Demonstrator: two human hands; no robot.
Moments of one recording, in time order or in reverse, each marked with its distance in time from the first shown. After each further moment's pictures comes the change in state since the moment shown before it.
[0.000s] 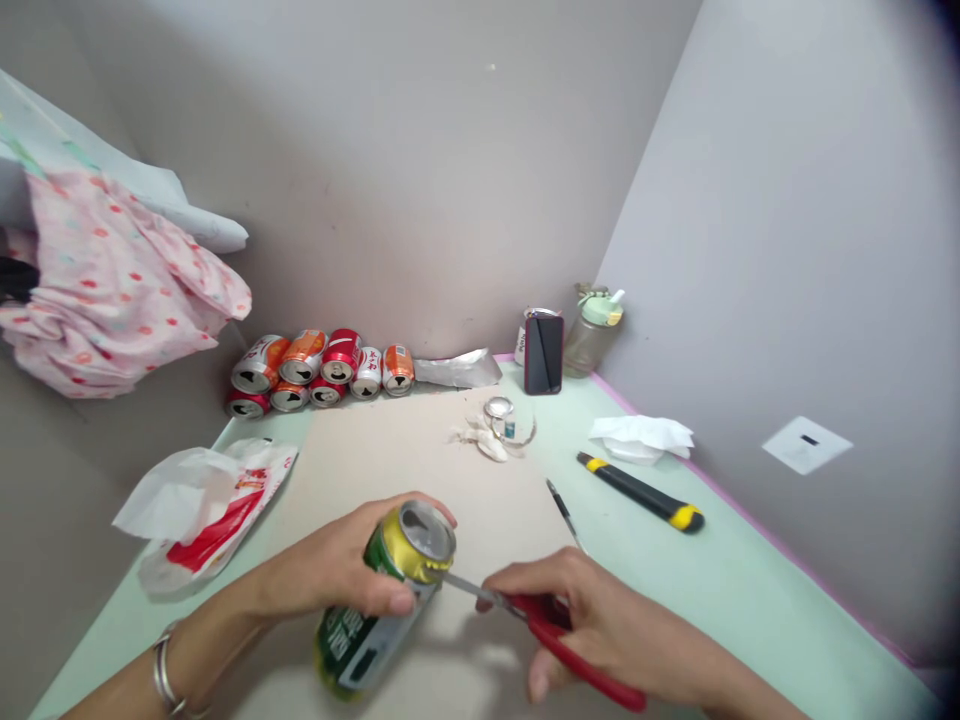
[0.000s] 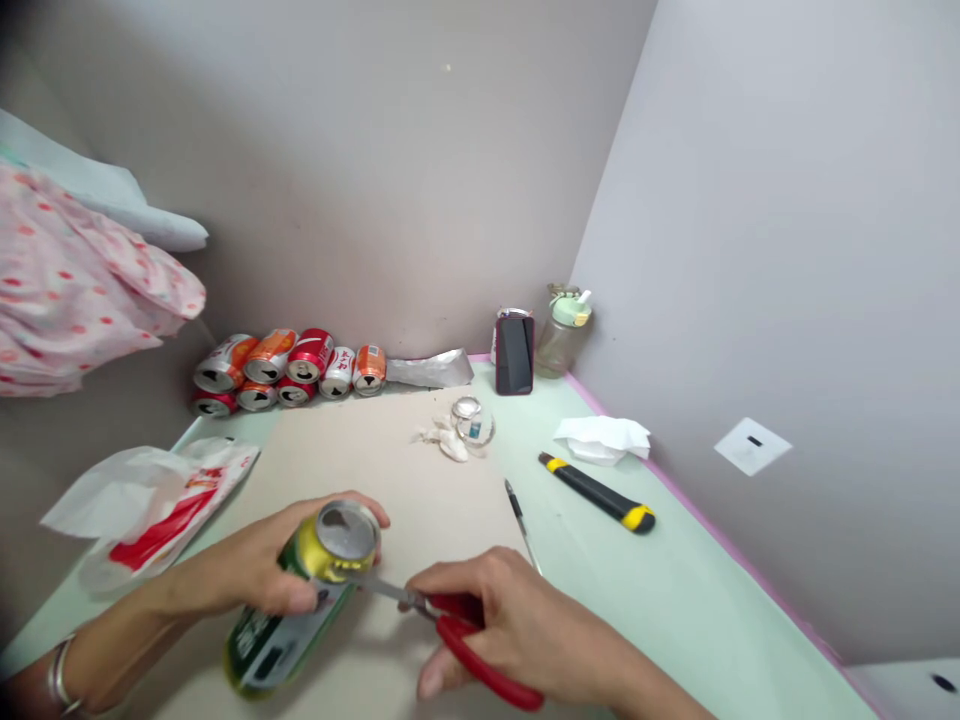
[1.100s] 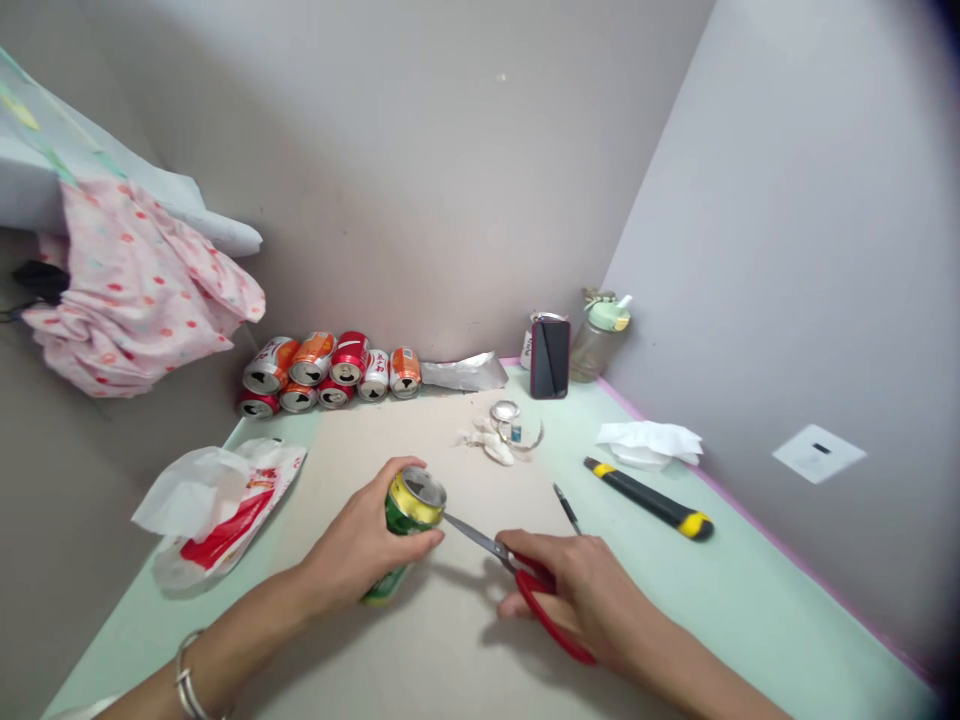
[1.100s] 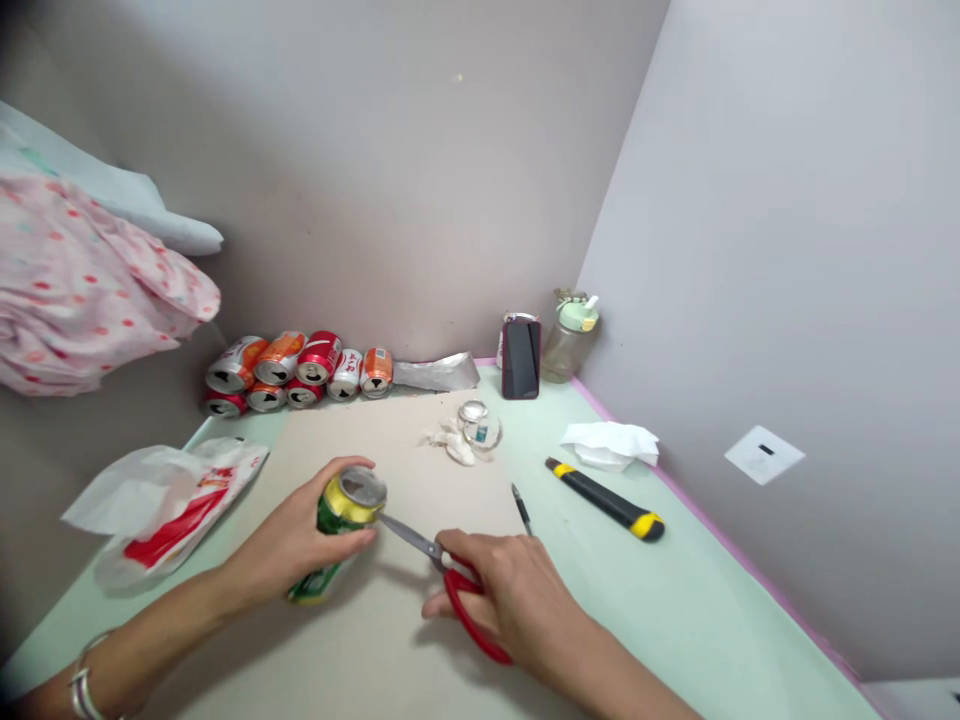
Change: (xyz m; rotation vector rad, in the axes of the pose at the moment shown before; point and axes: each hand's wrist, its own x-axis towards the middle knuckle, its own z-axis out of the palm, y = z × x) left_hand 0.009 -0.019 0.007 0.374 0.547 -0.048; right_hand 0.011 0.019 0.014 -0.351 0.272 0.037
